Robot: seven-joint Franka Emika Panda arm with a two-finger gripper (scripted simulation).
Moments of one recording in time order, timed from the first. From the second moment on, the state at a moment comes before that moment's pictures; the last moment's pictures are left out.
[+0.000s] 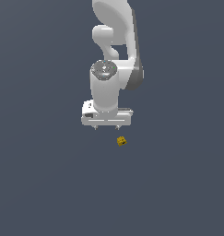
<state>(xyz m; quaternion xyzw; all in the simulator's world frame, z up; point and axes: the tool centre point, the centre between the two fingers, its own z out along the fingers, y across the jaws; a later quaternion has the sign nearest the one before) -0.002 -0.021 0.154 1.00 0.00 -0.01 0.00</state>
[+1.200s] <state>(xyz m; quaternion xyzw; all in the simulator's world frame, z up) -0.001 0.004 0.127 0.98 -0.18 -0.01 0.00</state>
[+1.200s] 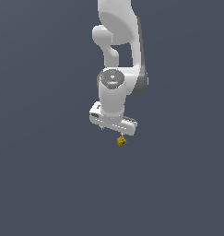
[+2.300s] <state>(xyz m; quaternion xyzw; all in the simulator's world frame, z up) -0.004 0.038 0.088 0.89 -0.45 0.00 0.00</state>
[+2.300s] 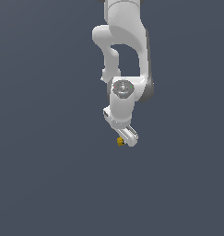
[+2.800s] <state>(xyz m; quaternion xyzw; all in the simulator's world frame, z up) -0.006 0.048 0.076 0.85 -0.53 0.00 0.00</state>
